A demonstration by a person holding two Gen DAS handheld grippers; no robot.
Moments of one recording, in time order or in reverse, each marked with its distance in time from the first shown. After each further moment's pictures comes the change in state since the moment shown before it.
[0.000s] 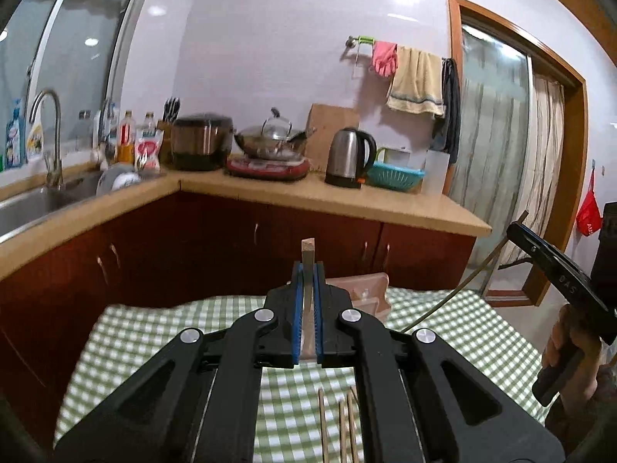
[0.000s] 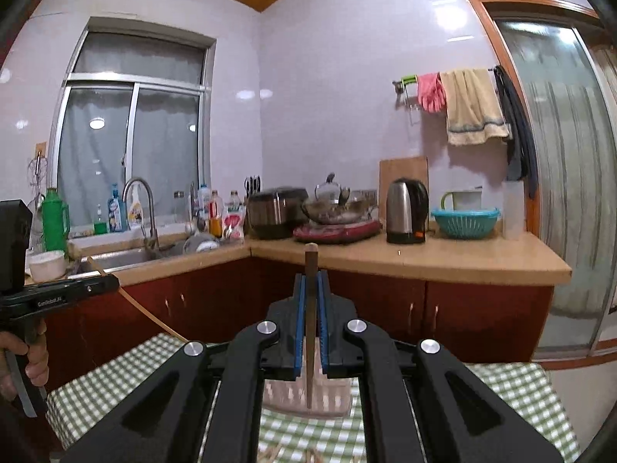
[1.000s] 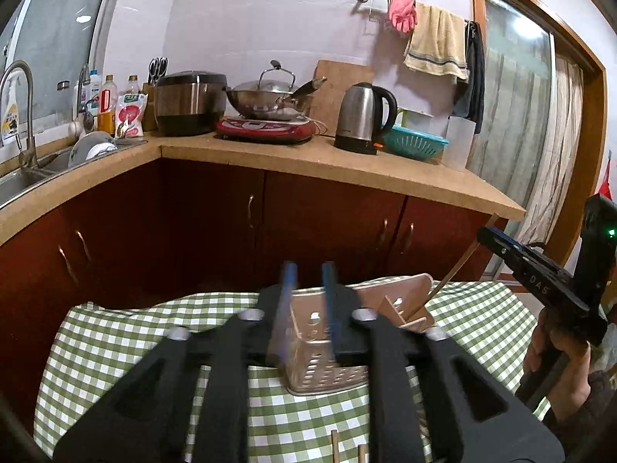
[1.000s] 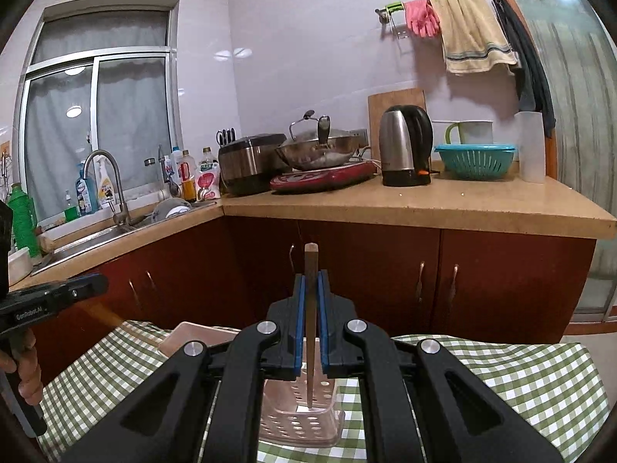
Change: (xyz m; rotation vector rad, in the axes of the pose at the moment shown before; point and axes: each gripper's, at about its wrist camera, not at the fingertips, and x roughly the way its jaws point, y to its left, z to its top) left arm 0.146 0.015 -0.012 -0.017 0.141 0.011; right arm 0.142 -0.044 -0.049 0.083 0.189 -0.021
